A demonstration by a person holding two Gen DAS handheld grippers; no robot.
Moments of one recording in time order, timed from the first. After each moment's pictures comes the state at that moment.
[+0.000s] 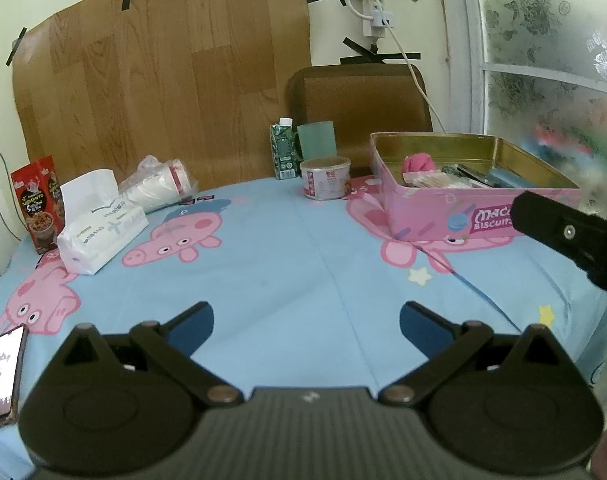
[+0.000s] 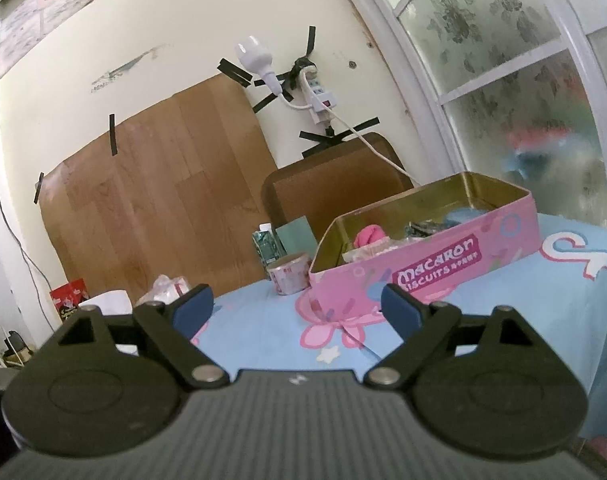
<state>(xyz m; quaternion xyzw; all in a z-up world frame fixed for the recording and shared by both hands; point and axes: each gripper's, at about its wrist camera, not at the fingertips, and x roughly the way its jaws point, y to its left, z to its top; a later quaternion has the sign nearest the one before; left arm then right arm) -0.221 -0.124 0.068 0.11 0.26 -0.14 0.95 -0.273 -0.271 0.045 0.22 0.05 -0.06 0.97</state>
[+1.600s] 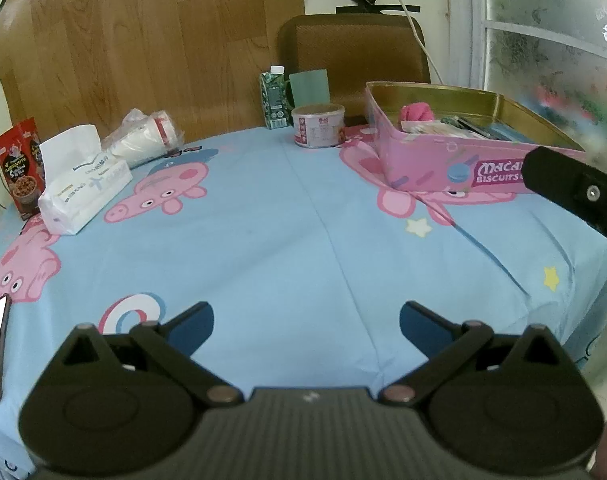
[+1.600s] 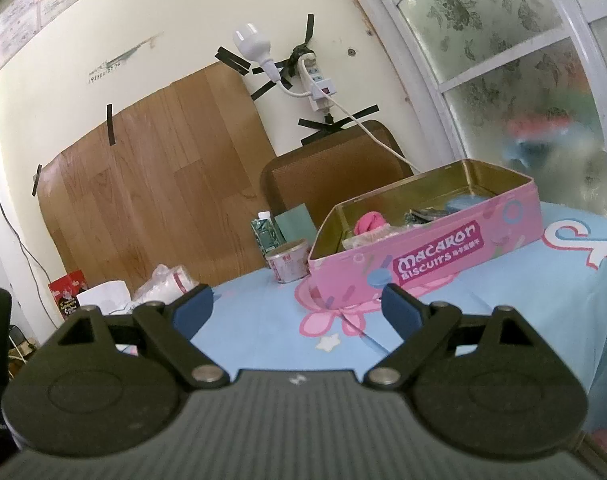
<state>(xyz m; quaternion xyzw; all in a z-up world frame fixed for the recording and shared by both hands) -0.203 -0.124 0.049 0.11 0.33 -0.14 0.93 -0.268 -0.272 0.042 0.22 0.07 -0.05 0.97</state>
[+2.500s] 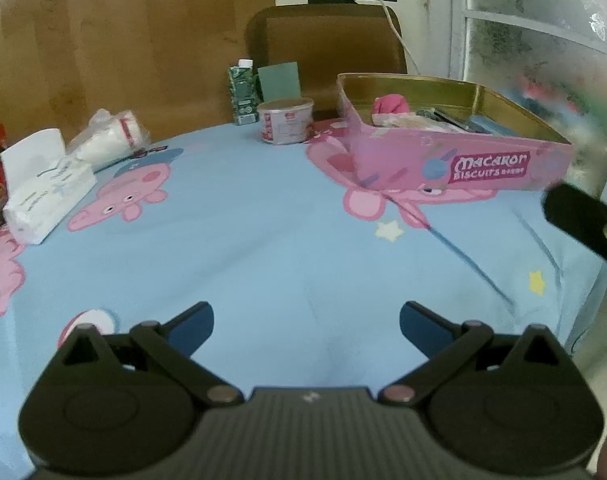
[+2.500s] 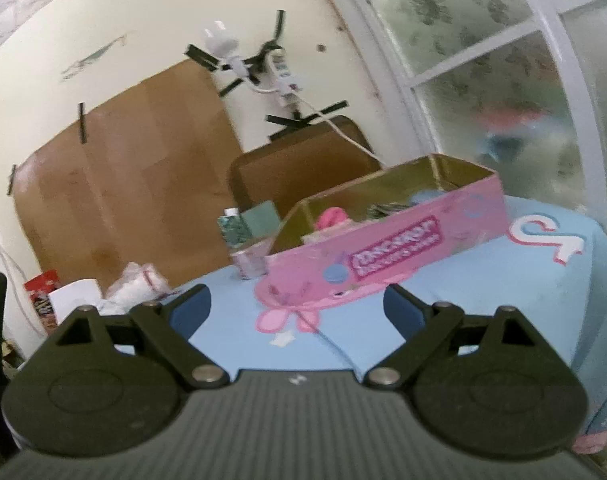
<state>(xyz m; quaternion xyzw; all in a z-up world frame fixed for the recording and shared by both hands) -0.183 -0.152 0.040 0.12 0.34 -0.17 0.92 -0.274 -0.294 0.029 0.23 0.08 -0.10 0.97</state>
